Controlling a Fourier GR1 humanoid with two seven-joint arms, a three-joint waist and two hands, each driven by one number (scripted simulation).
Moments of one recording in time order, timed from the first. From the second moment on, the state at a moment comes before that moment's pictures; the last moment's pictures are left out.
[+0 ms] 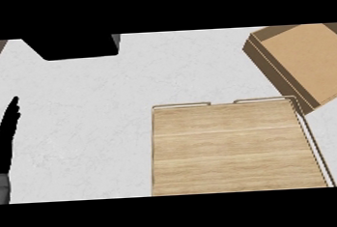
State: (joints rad) left arm -0.07 0.39 0.16 -1.35 -0.19 0.13 0.05; right arm -0.31 -0.95 -0.45 -0.89 0.65 0.00 -0.48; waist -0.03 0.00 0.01
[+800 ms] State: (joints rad) left arm -0.13 0.36 0.13 -1.32 -0.23 0.12 0.04; right arm -0.79 -0.97 -0.43 -0.50 0.61 0.12 -0.50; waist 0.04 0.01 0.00
